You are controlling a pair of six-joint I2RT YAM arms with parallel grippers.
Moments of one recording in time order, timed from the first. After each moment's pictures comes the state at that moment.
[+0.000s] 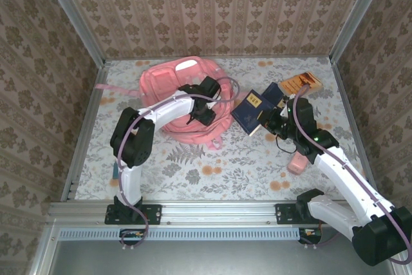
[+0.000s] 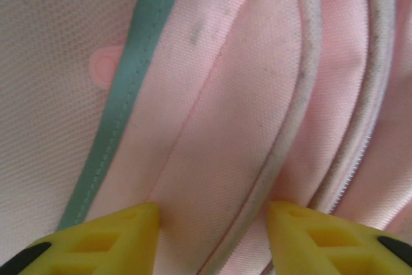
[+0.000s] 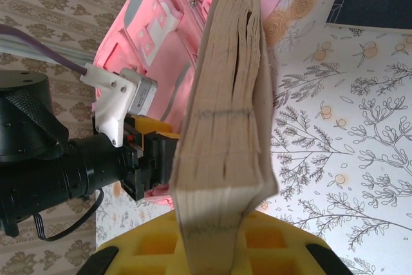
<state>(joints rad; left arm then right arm) -0.72 1.99 1.57 -0.81 -0.13 0.01 0.31 0.95 0.77 -0.40 -0.22 0.91</state>
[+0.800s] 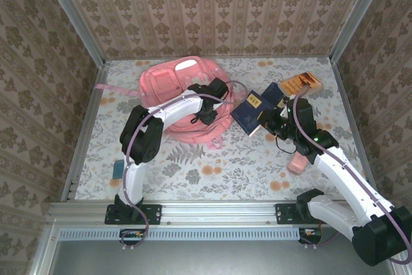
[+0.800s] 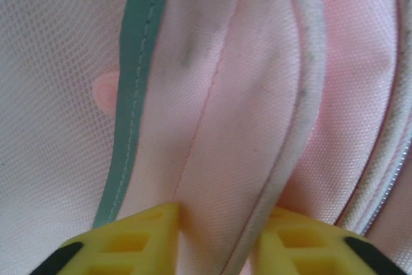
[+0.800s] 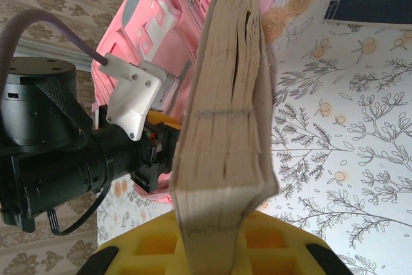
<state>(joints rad) -0.76 2.09 1.67 -0.89 -0.27 0.09 0.31 0.95 0.77 -0.40 -0.22 0.92</state>
